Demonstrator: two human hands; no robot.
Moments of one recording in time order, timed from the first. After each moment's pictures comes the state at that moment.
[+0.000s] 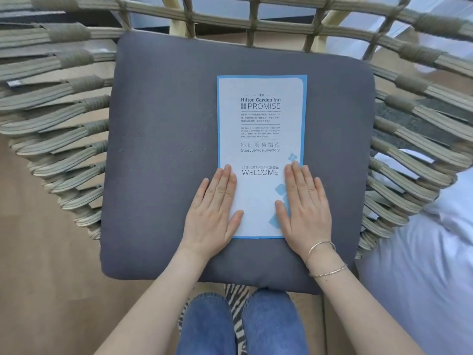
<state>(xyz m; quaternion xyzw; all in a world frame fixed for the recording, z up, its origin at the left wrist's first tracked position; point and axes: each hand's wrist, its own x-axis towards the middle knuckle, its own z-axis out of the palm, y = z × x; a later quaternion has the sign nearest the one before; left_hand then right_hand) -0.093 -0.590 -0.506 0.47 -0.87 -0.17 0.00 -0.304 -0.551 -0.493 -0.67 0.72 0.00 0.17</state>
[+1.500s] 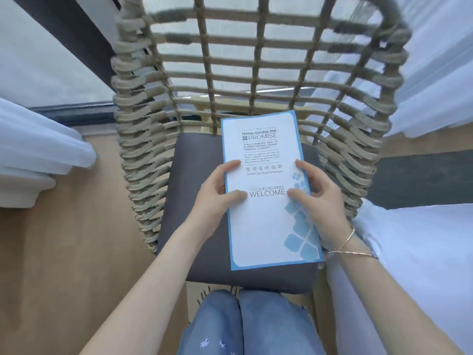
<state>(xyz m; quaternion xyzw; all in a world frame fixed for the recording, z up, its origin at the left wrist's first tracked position) -0.114 -0.702 -0.227 0.53 -0.38 -0.70 0.28 -0.335 -0.649 -0.211 -0.32 0.68 -0.43 0.50</state>
